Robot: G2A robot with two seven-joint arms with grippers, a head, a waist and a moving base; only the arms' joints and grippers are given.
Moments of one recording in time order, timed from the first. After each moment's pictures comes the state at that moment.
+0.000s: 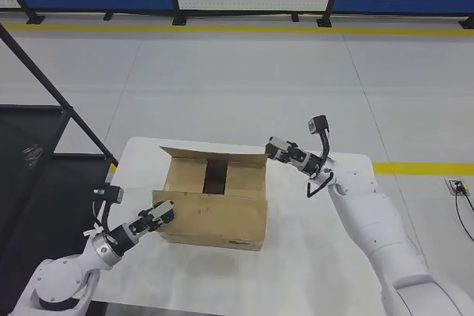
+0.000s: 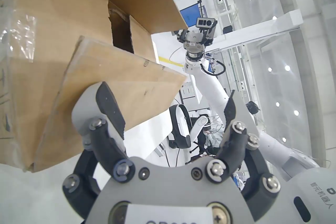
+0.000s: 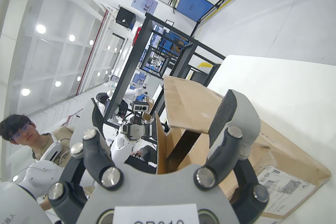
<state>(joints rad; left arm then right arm) 1.28 -0.99 -1.53 -1.70 -0.22 -0.29 -0.70 -0.31 -1.44 1.17 -0.46 0.30 -0.81 0.98</state>
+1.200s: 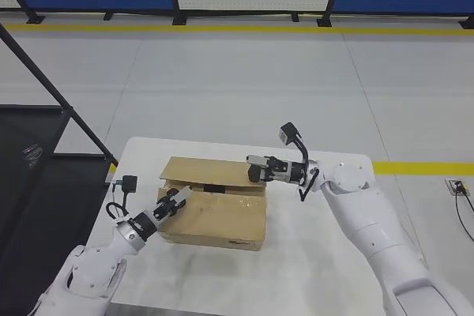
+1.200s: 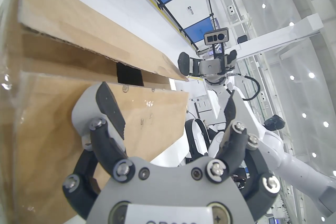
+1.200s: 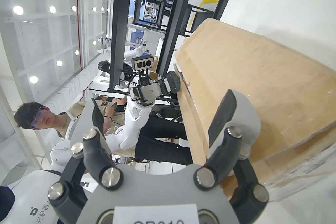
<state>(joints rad) 1.16 -1.03 -1.36 -1.64 -0.02 -0.24 -0.45 -0.34 -1.42 1.05 -0.64 0.36 -0.46 1.17</state>
